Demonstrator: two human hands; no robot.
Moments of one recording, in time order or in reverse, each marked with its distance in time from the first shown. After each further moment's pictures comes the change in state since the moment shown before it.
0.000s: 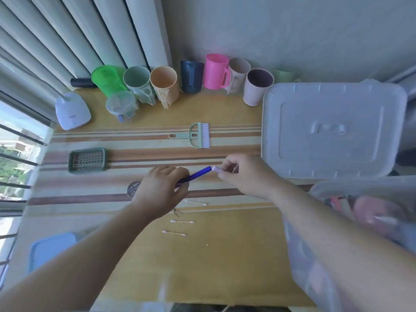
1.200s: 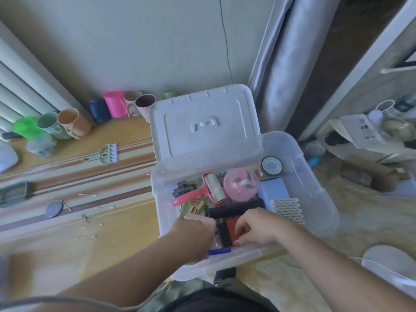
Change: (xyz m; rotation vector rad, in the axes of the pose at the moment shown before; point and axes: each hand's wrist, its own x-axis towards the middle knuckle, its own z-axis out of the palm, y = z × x) left_hand -0.022 0.450 0.090 0.406 -0.775 0.285; right_hand -0.300 0.304 -0.122 -0.288 -0.261 0.163
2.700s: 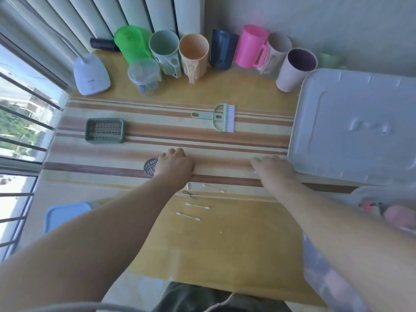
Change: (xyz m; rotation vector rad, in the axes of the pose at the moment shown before) left_hand -0.051 -0.463 0.183 -0.280 0.112 -0.611; right_hand 0.339 -0.310 0.005 -0.717 0.168 0.012
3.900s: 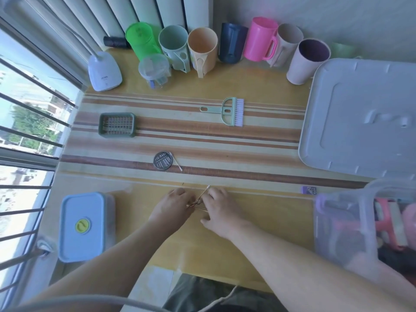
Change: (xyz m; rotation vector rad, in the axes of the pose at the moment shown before) left_hand -0.100 -0.005 0.093 -0.480 0.113 0.091; right_hand -0.047 -0.158 0.069 0.501 0.044 -0.319
